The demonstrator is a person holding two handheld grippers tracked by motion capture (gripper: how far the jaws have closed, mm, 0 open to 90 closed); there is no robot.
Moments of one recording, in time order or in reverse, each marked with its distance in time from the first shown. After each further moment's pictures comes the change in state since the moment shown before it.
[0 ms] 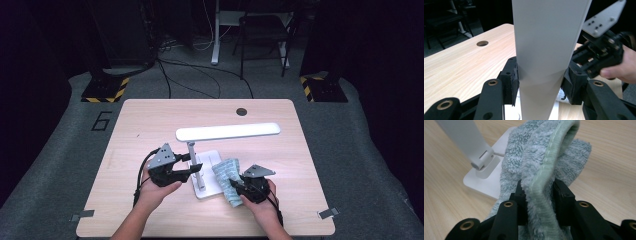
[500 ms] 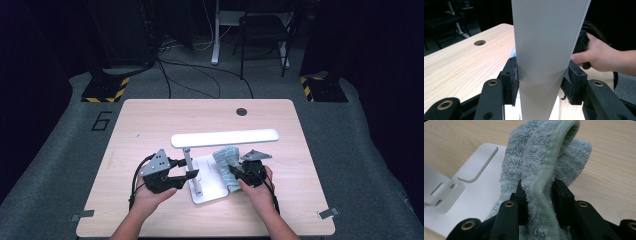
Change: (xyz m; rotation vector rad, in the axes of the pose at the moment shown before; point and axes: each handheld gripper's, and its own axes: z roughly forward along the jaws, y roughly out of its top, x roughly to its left) left arm -0.008 -0.007 -0.014 -0.017 -0.014 0.003; right arm -0.027 0.026 0.026 -0.001 -0.032 0.068
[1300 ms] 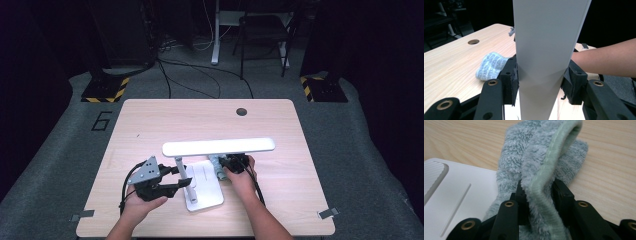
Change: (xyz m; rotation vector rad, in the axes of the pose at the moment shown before) left arm -0.007 -0.012 -0.026 -0.014 -0.050 -0.002; right arm -0.001 0.023 0.074 0.104 -0.064 0.082
